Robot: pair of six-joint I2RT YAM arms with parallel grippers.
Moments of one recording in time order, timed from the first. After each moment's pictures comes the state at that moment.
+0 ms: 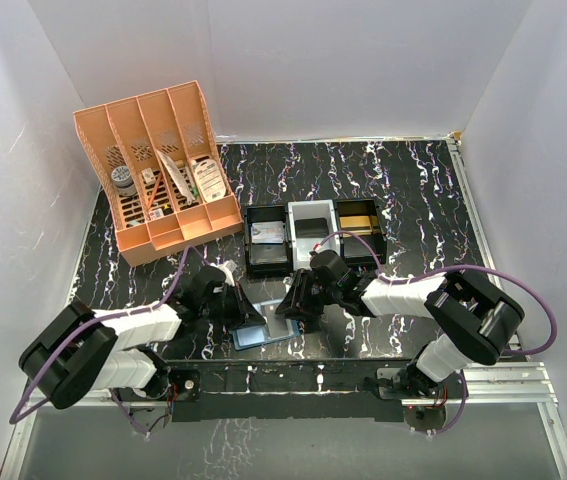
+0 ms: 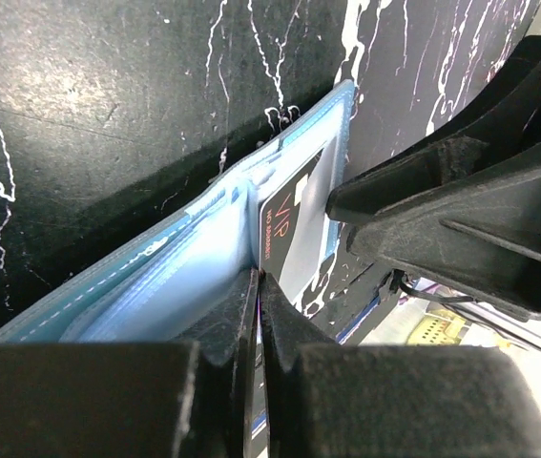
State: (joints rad) left arm -0.69 1.25 0.27 0.21 0.37 -1.06; right arm 0.82 1.52 0.57 0.17 -0.32 1.12
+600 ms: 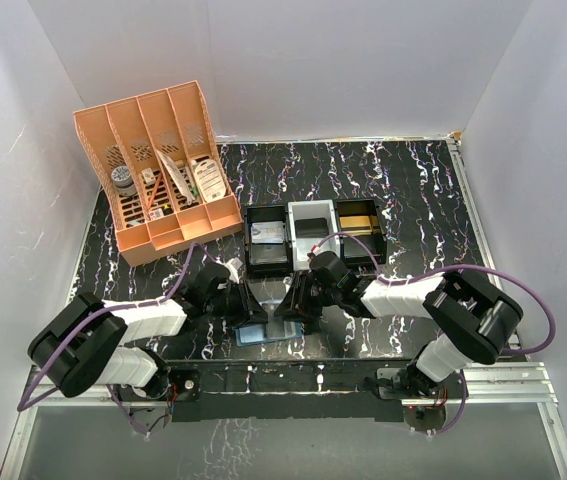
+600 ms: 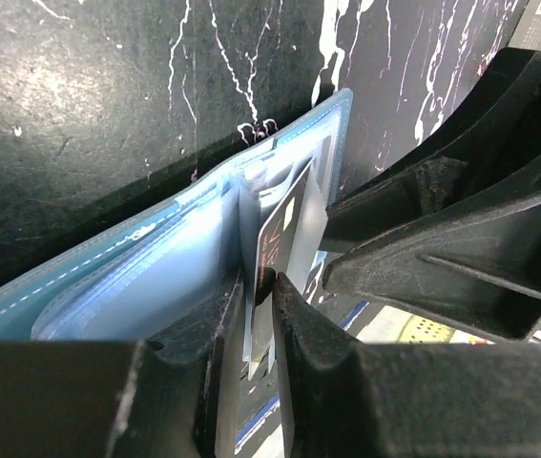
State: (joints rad) left arm -0.69 1.32 0.31 0.25 0.40 -1.05; right arm 0.82 1.52 0.56 0.20 -0.35 1.13
